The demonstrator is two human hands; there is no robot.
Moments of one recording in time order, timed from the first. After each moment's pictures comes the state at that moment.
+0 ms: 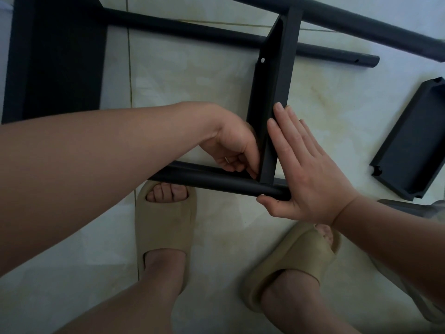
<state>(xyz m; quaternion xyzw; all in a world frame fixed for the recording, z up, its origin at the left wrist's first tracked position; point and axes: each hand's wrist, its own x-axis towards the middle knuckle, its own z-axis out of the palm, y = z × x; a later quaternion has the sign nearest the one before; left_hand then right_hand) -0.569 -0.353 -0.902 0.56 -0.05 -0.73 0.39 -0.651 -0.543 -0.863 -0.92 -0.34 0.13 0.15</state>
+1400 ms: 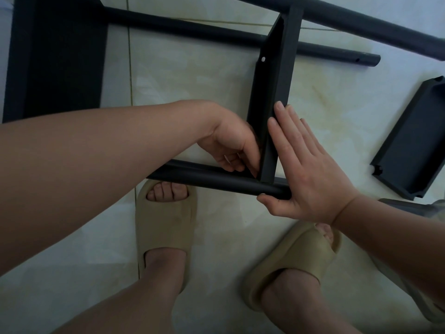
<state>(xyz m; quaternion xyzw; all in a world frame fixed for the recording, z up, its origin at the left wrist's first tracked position) -0.569 -0.349 -0.903 0.56 -0.05 -0.73 0.40 -0.651 -0.544 -0.864 -0.92 -0.34 0.12 0.15</state>
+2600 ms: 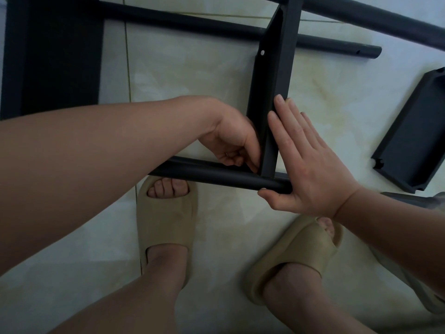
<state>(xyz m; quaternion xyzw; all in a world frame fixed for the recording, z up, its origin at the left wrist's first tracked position) -0.570 -0.352 -0.903 0.54 -0.05 -0.74 0.40 -0.651 -0.545 -0.866 -0.92 -0.35 0.12 0.15</state>
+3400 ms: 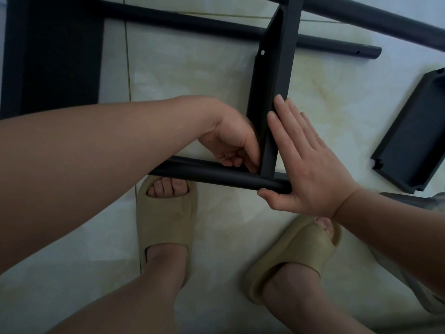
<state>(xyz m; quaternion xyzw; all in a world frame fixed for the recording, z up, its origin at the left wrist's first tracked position) -0.571 -0.351 -0.904 0.55 -0.05 -0.74 0.39 -0.651 -0.544 -0.864 -0.92 -0.34 0.12 0.15</state>
